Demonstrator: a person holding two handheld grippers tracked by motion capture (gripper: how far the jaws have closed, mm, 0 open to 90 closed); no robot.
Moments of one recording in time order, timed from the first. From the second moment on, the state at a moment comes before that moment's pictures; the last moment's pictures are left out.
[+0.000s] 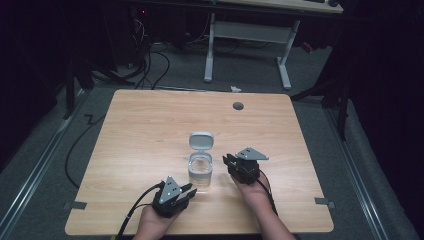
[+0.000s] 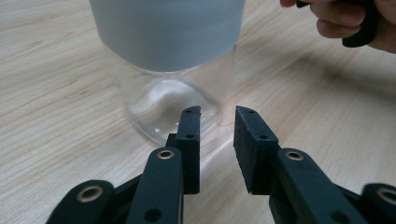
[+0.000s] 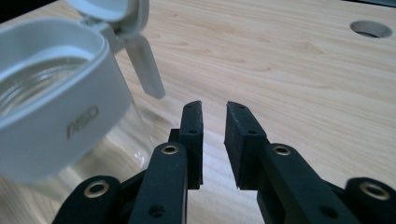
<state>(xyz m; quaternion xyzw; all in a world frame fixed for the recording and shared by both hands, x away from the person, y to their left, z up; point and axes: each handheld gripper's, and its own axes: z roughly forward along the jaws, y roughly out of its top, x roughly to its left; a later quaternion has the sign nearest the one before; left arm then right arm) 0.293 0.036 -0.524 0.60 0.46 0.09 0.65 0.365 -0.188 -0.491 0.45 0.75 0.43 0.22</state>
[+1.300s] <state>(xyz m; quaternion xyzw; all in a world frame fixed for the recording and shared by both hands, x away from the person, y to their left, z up) 0.303 0.015 -0.526 0.59 0.46 0.09 0.66 0.409 -0.161 -0.435 0.40 0.74 0.49 0.24</state>
